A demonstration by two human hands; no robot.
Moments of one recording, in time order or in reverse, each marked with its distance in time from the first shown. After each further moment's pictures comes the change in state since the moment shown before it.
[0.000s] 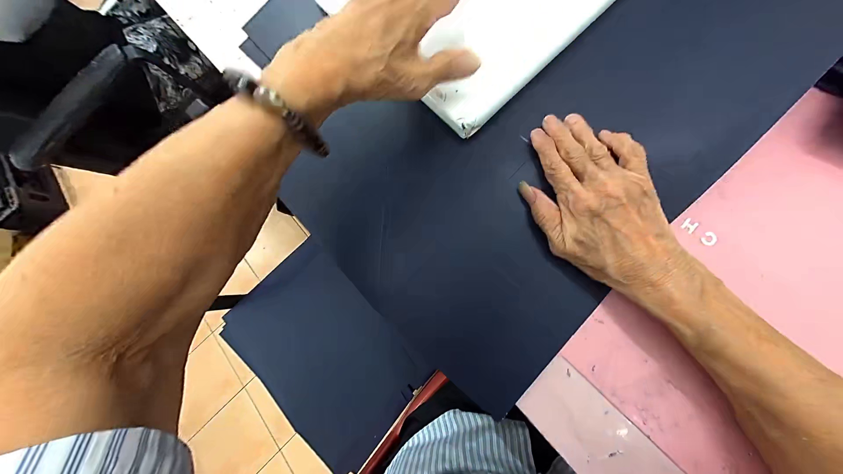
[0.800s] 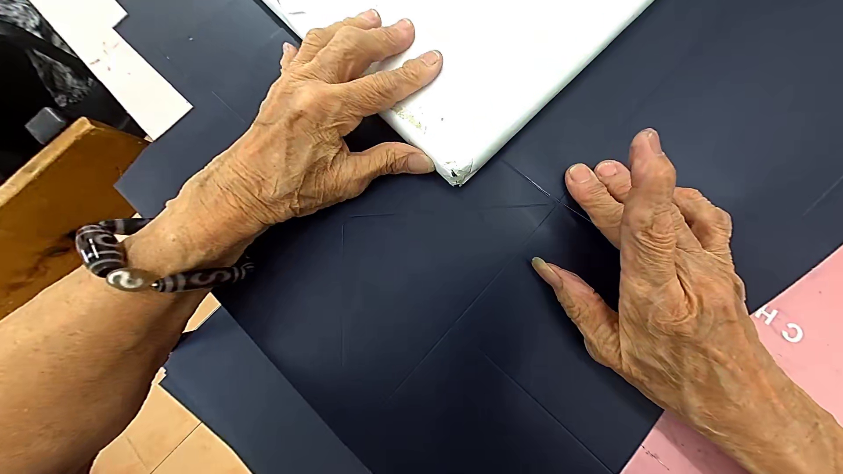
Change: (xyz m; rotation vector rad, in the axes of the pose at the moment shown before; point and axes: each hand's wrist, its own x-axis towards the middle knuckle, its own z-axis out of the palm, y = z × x) left_hand -0.046 -0.032 0.059 -0.109 0.233 0.123; right_hand -0.002 -0.004 0.000 0.092 0.112 0.054
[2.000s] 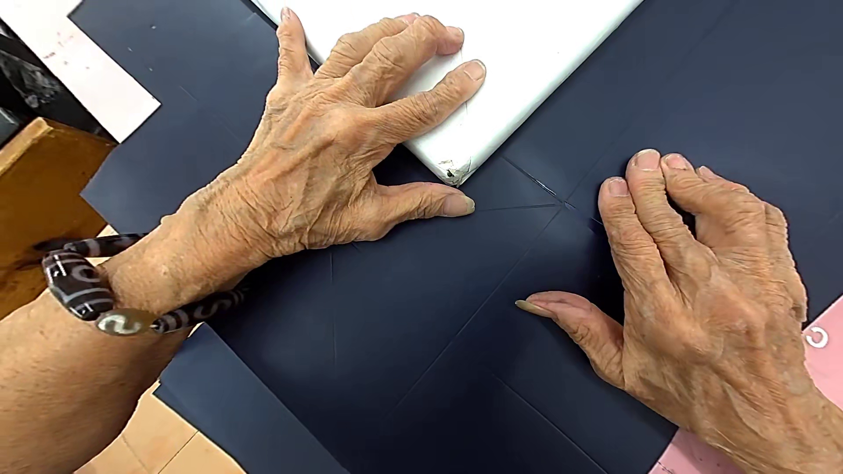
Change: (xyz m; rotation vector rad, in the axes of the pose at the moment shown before) left_hand 0.008 0.026 0.008 0.069 -0.037 0.073; right_hand -0.006 -0.004 -0.003 -0.253 -0.036 0.020
